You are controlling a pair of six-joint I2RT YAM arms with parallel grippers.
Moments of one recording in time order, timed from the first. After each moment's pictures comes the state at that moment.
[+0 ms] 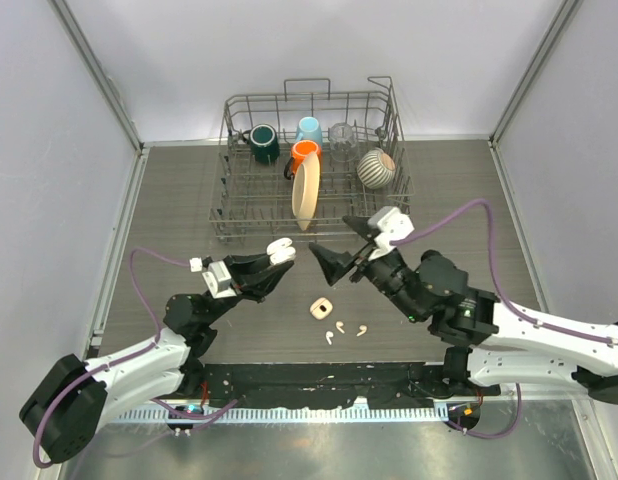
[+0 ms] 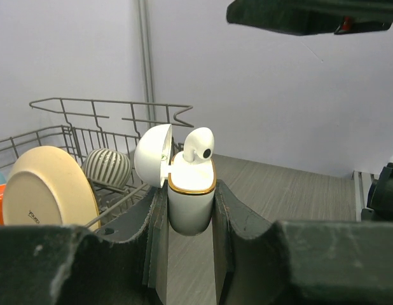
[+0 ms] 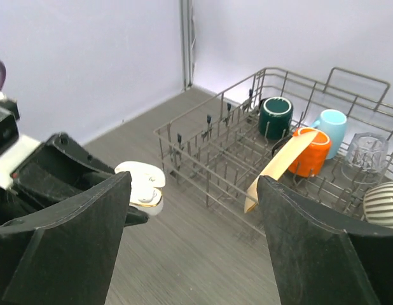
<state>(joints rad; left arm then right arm) -0.69 0.87 0.12 1.28 0.33 -0.15 1.28 0.92 0.91 0.15 0.51 -0.08</state>
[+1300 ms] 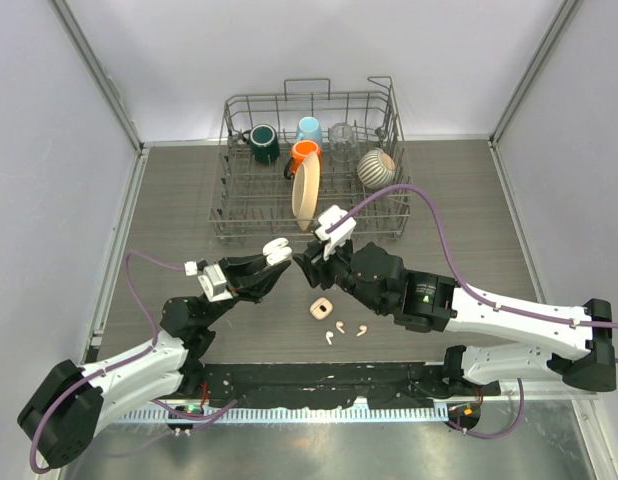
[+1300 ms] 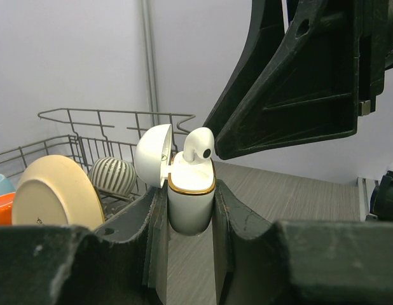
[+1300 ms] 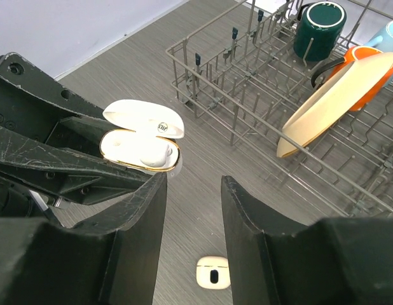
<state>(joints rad) -0.69 0.83 0.11 1.29 0.31 -0.14 1.26 1.12 1.04 -0.10 0.48 0.11</state>
